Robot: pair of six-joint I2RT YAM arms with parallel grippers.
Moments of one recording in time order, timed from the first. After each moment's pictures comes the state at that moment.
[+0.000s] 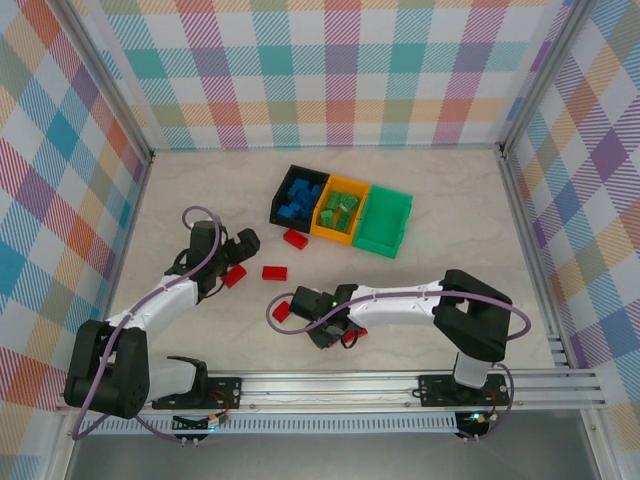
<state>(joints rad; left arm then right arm) -0.19 1.24 0.59 -0.06 -0.01 -0.62 1.22 1.75 1.05 -0.63 0.11 0.51</state>
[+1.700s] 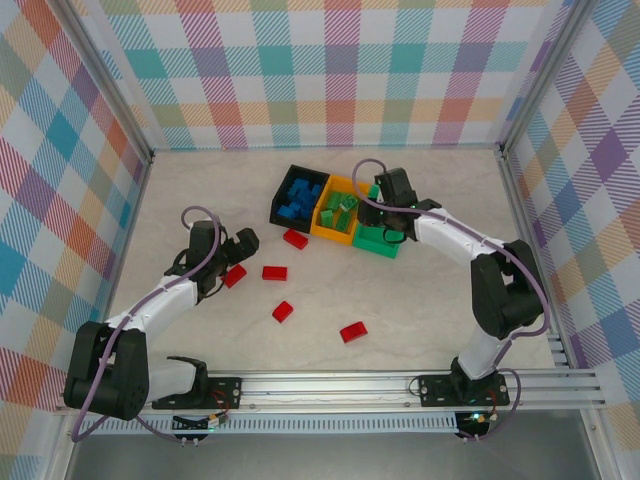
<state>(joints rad) -0.19 1.23 0.59 -0.06 -0.02 -0.62 0.44 1.71 1.20 -0.31 -0.03 0.47</state>
